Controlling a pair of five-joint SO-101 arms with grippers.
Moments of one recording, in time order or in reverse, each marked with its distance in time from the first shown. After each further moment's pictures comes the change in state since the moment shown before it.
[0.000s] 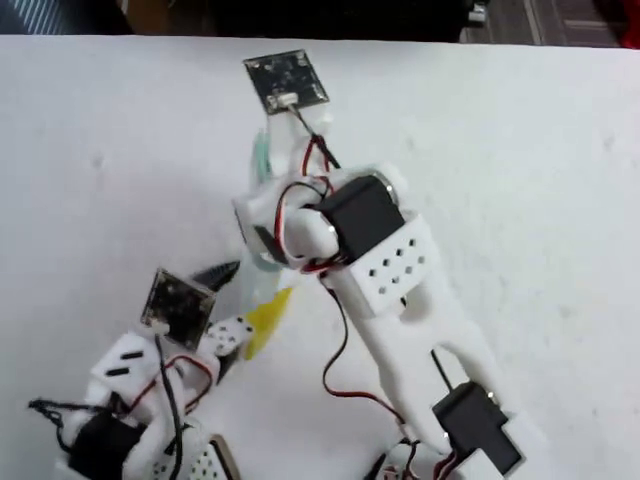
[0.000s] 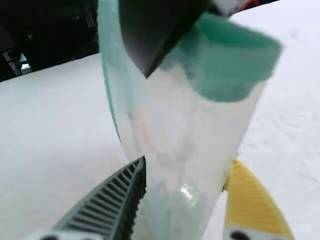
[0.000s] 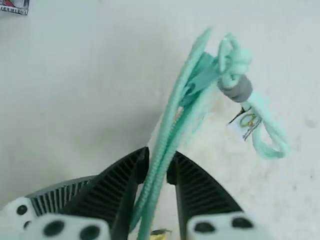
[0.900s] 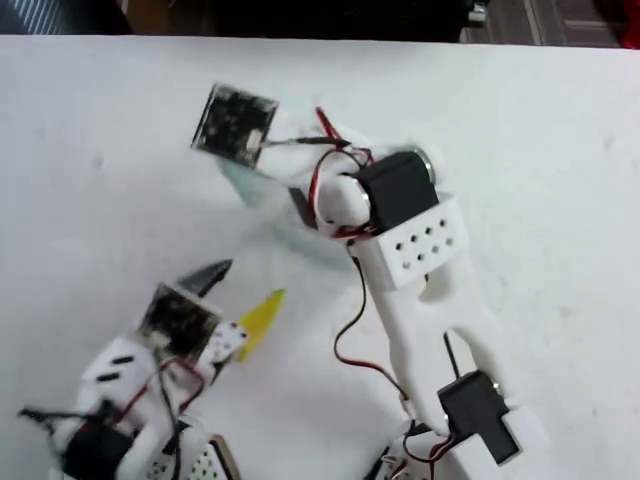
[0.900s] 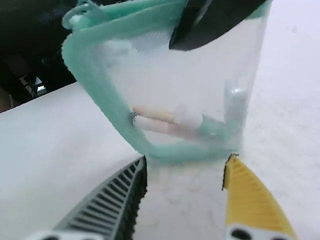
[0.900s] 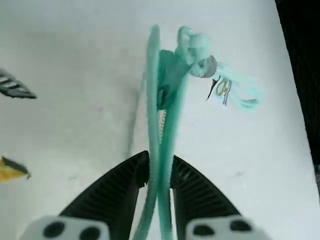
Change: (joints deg) left arm -0.4 -0.5 -3.8 2.7 -6.7; right arm 8.5 2.0 -5.0 1.3 61.0
